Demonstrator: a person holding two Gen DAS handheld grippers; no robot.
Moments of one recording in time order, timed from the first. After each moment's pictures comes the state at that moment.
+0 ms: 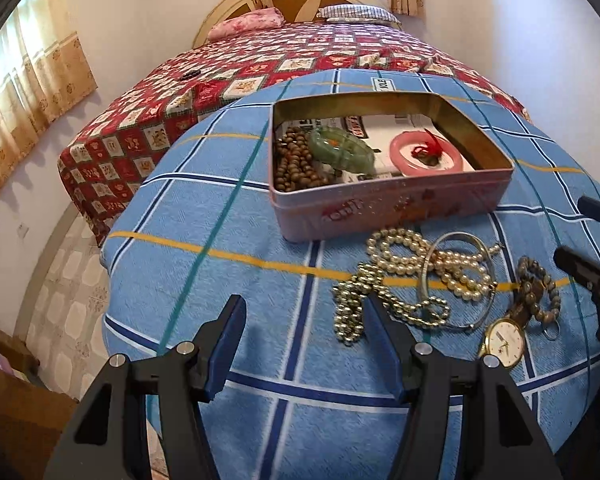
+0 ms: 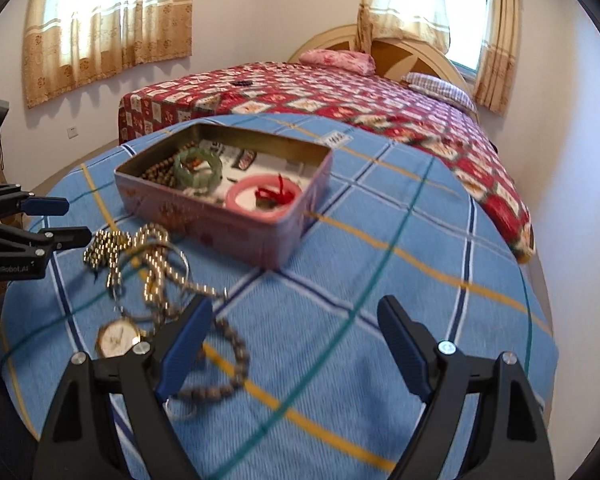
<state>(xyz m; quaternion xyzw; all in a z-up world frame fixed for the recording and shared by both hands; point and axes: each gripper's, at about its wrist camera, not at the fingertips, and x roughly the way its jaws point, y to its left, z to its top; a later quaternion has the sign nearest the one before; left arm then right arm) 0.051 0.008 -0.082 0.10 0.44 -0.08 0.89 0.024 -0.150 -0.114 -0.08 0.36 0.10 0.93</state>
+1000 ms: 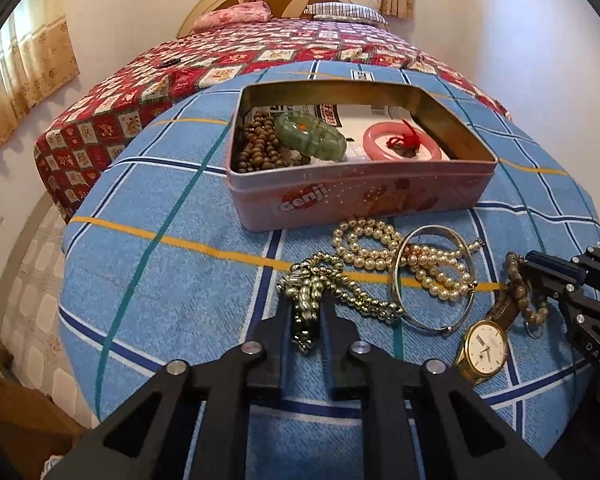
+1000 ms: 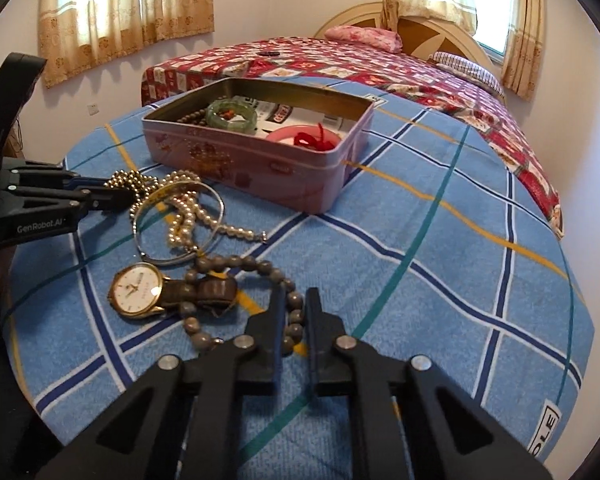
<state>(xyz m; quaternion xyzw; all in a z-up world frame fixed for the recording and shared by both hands) 0.055 0.002 -0.095 0.06 0.45 -0.12 0.89 0.017 -0.139 -0.141 -0.08 0.39 0.15 0.91</state>
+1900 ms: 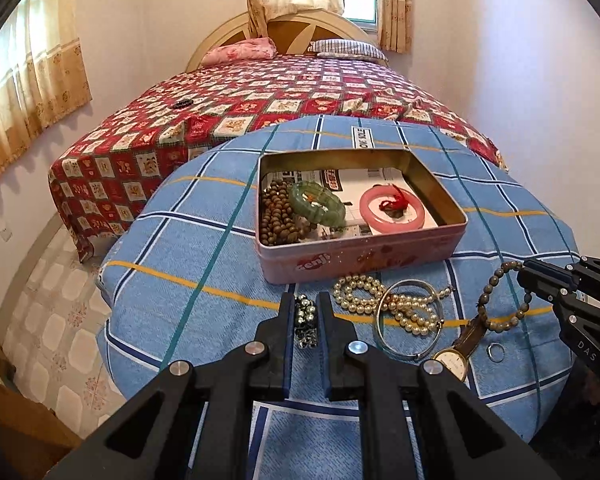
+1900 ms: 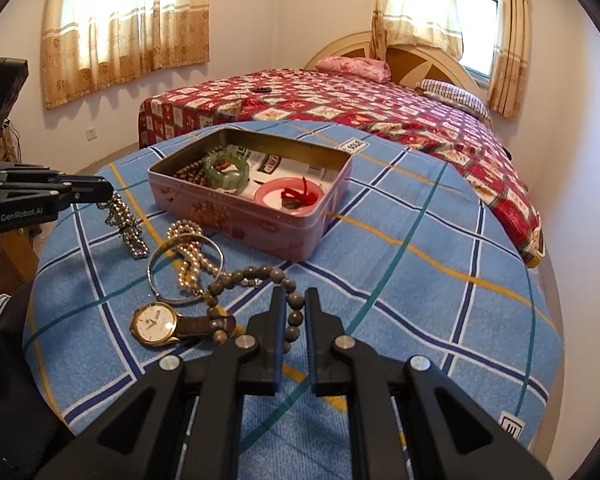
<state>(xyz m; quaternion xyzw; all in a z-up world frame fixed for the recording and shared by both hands) 0.036 0.012 -0.039 0.05 0.39 -0.11 0.91 0.009 -0.143 -0.101 -0.08 0.33 0.14 0.93</state>
